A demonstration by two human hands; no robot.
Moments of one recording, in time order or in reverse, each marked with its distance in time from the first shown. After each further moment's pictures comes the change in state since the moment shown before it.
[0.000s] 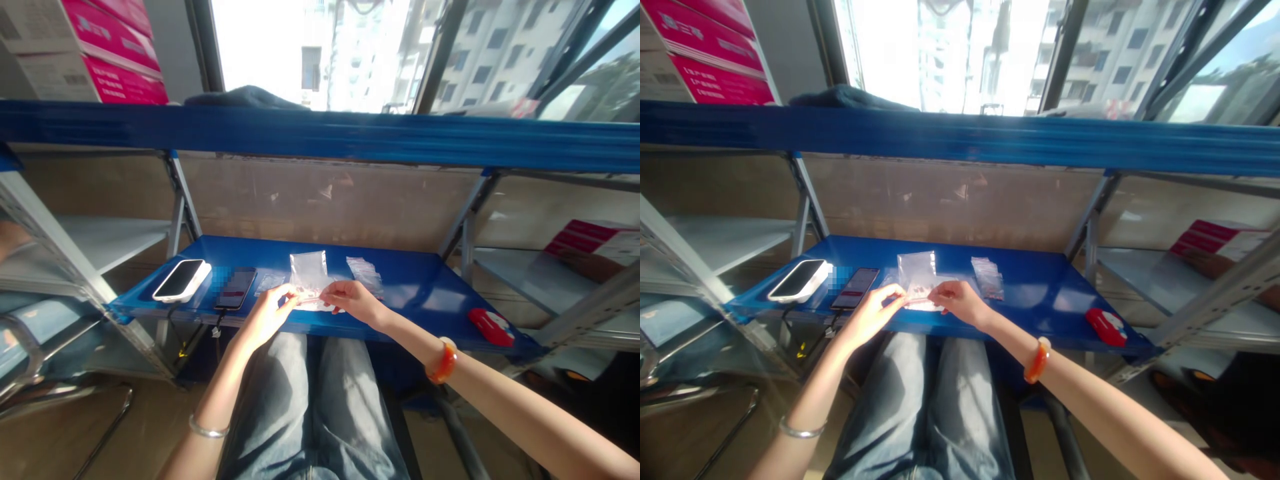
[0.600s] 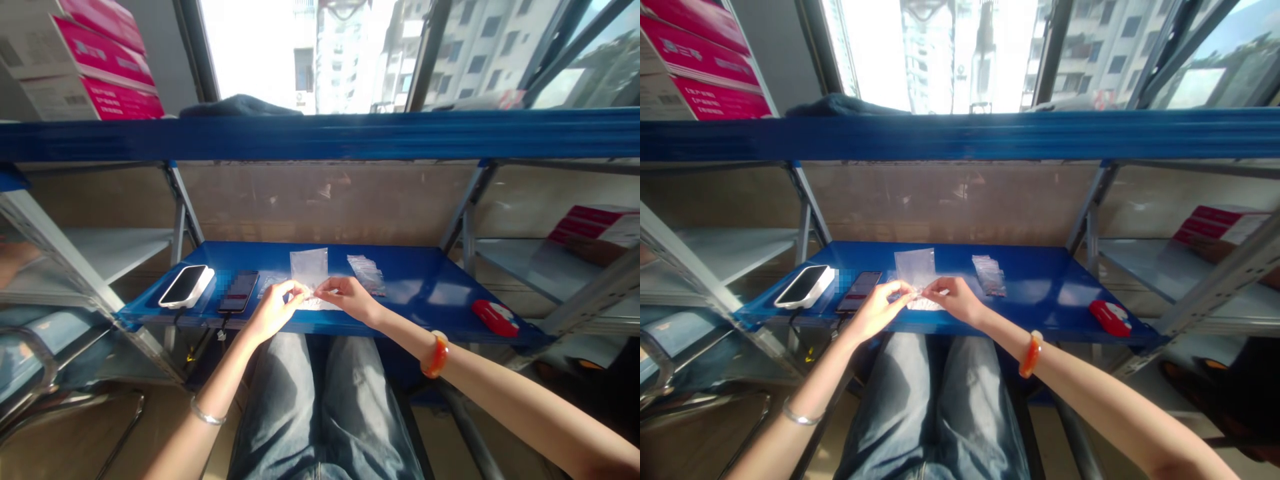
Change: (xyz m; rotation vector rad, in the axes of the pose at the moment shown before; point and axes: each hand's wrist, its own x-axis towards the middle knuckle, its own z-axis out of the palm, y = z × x) left_hand 0.012 0.001 0.002 -0.028 -0.018 0.035; right_hand 0.004 -0.003 0.009 -0.129 0.054 -0.155
